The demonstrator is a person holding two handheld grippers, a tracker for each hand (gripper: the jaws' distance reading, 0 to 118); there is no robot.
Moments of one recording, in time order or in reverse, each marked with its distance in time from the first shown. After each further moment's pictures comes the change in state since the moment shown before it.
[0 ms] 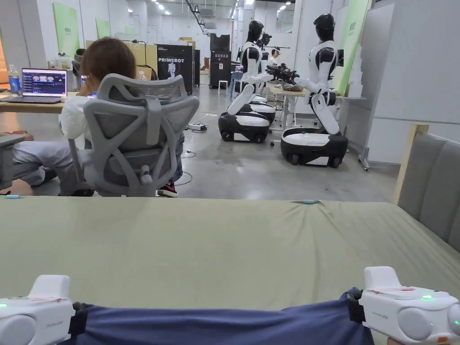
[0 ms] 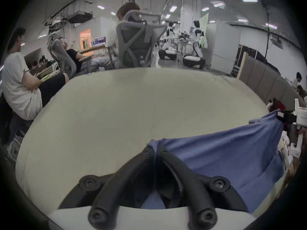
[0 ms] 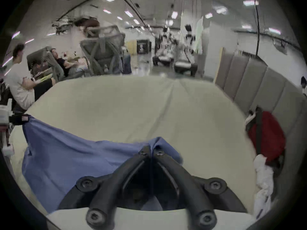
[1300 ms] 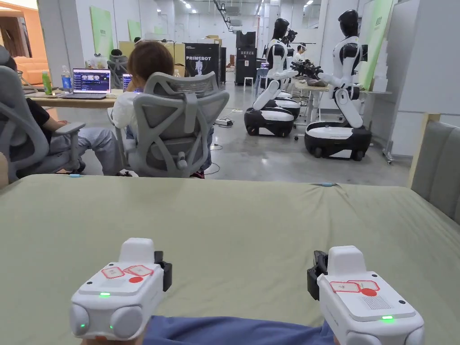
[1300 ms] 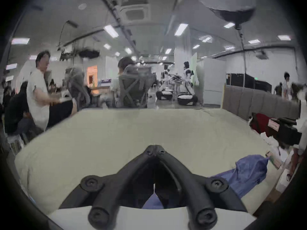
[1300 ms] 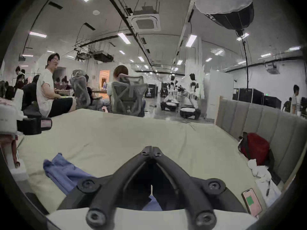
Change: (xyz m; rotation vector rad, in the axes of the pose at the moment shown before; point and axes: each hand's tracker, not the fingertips) left arm 0.068 -0.099 0.148 0.339 0.015 0.059; right arm -0.158 -0.092 0.168 0.400 0.035 0.035
